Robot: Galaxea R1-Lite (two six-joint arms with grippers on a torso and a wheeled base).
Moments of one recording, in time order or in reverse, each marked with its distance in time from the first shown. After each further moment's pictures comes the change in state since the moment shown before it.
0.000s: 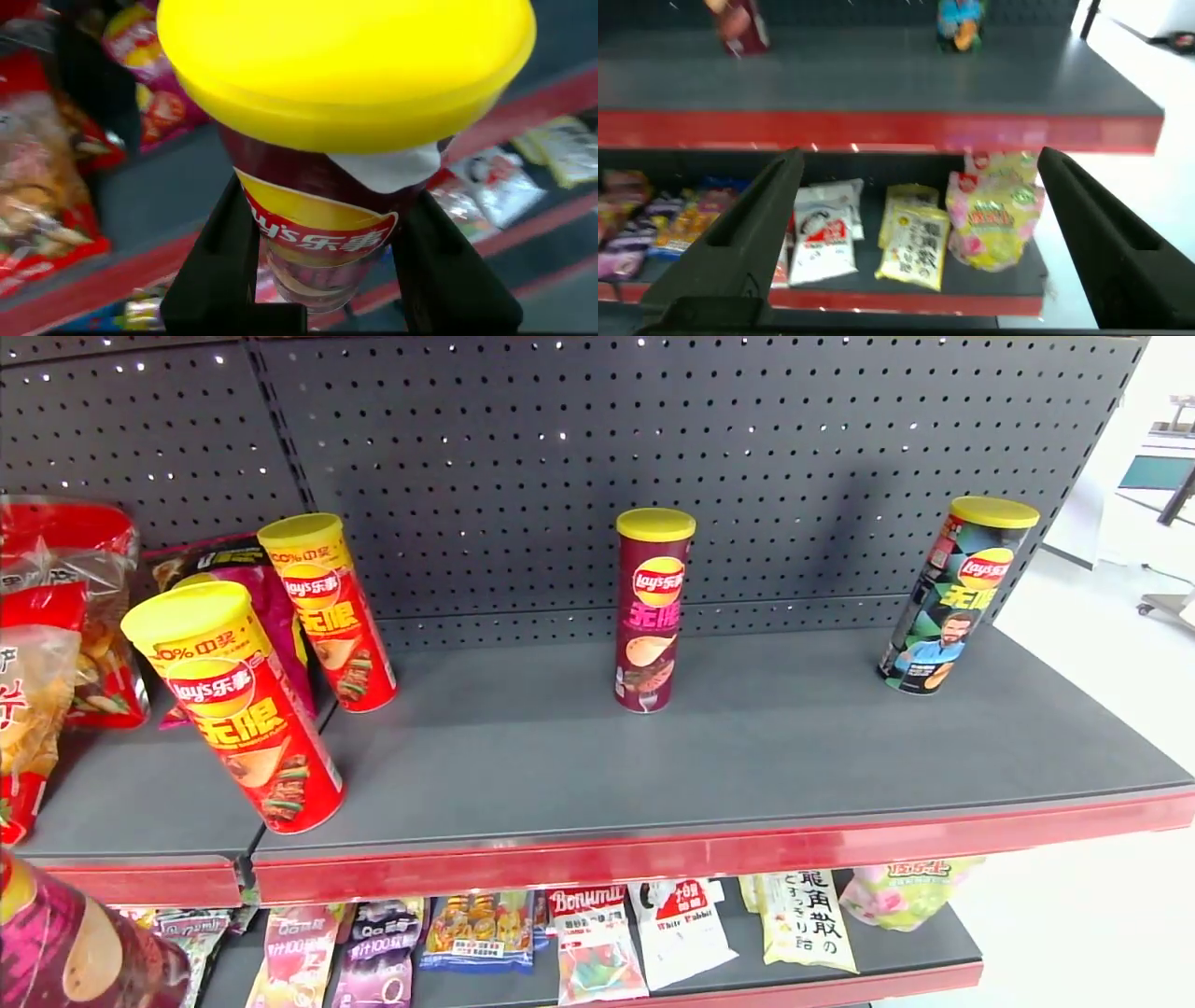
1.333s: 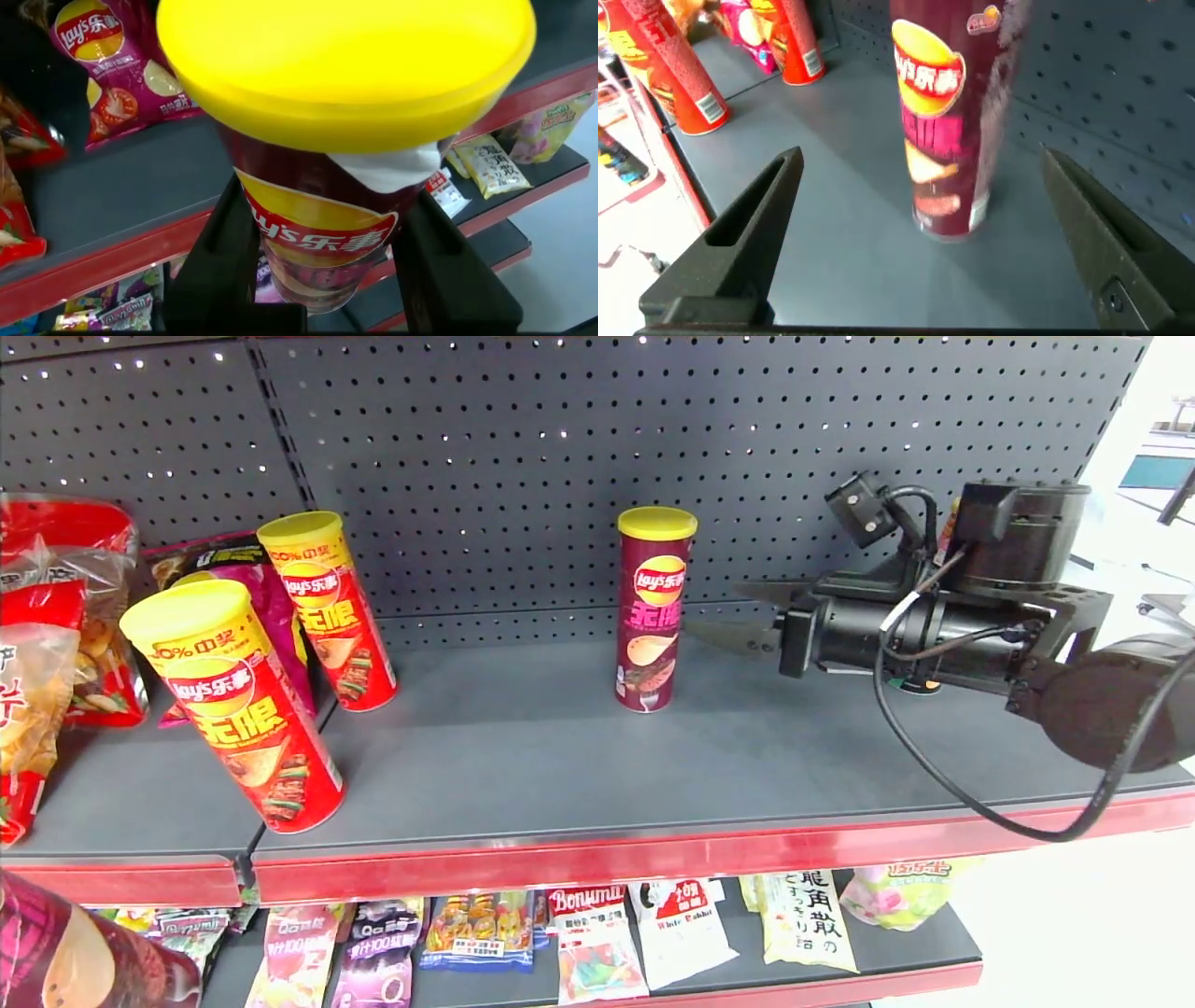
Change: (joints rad) left arm -0.031 -0.016 -0.033 0.026 -0.010 -0.077; right arm 0.374 1.679 -0.924 -0.570 0.424 -0.071
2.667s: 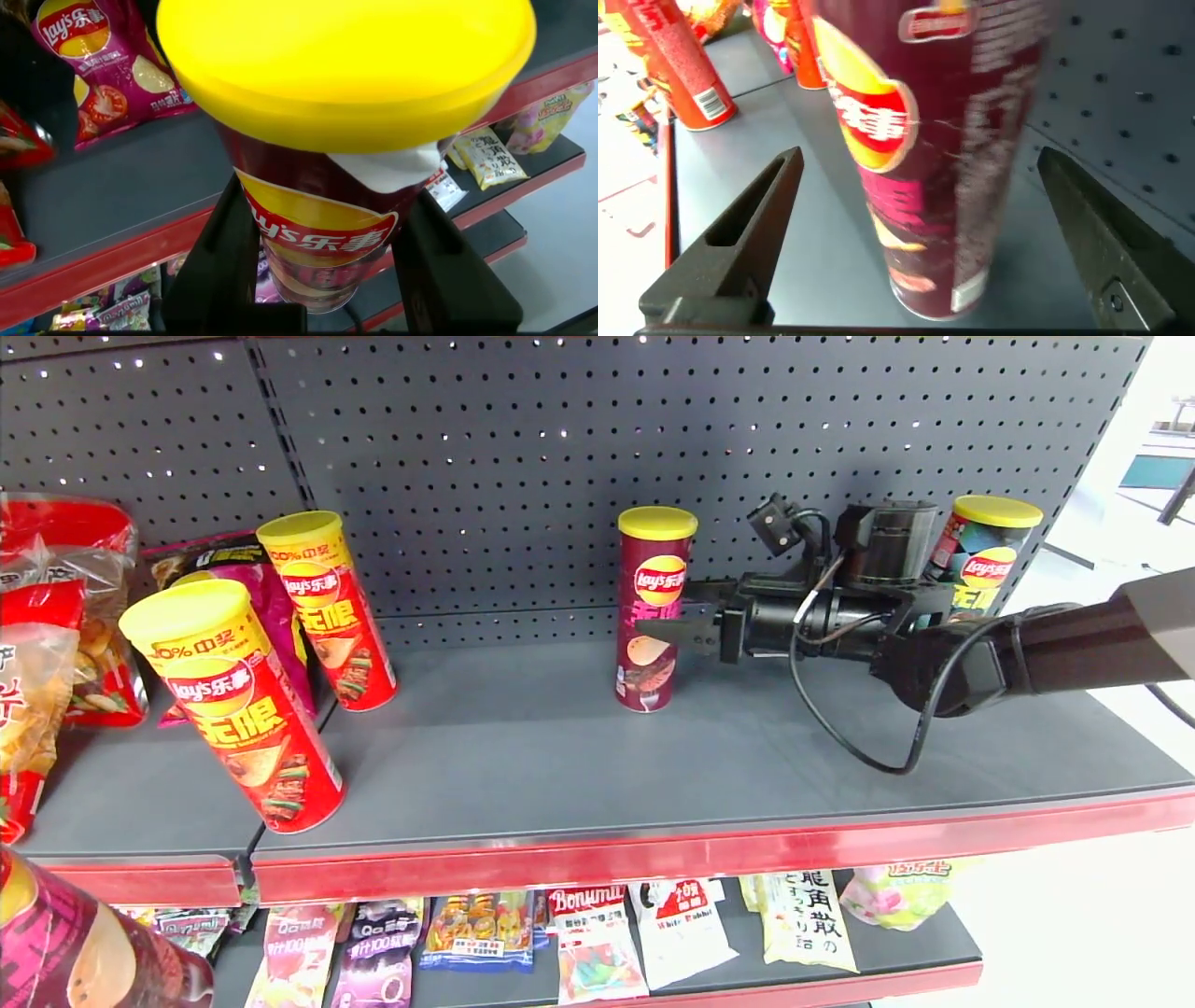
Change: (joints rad) left arm -0.001 0.043 -0.003 -0.003 -0.022 0.003; right arm -0.021 0.284 -0.297 0.003 0.214 -0.013
